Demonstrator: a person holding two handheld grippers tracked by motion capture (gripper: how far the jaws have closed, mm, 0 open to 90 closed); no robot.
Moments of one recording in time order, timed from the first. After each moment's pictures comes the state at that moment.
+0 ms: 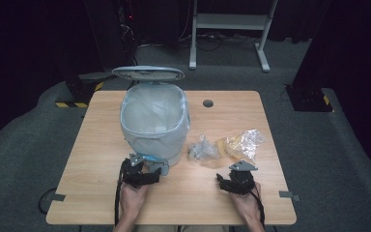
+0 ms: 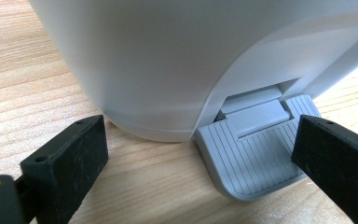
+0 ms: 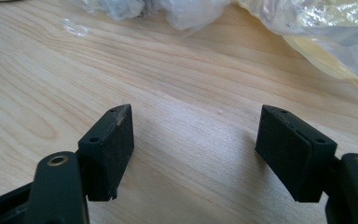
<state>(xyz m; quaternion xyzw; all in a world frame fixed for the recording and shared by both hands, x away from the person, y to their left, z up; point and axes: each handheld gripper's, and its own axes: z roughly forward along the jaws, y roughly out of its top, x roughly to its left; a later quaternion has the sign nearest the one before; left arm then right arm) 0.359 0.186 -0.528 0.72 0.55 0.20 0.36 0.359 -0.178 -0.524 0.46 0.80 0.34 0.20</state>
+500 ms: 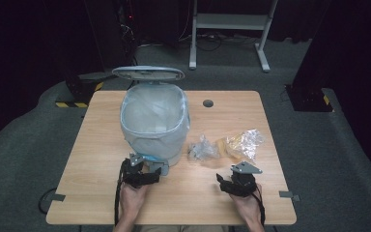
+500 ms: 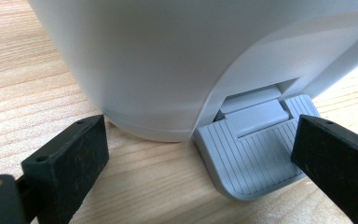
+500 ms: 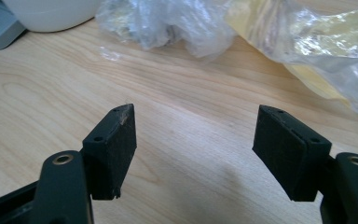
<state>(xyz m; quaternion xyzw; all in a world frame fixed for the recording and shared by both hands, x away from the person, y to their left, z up) 0.359 0.187 -0.527 0.72 0.55 0.20 0.36 0.344 -0.178 -0.505 0.45 0.79 0.37 0.20</state>
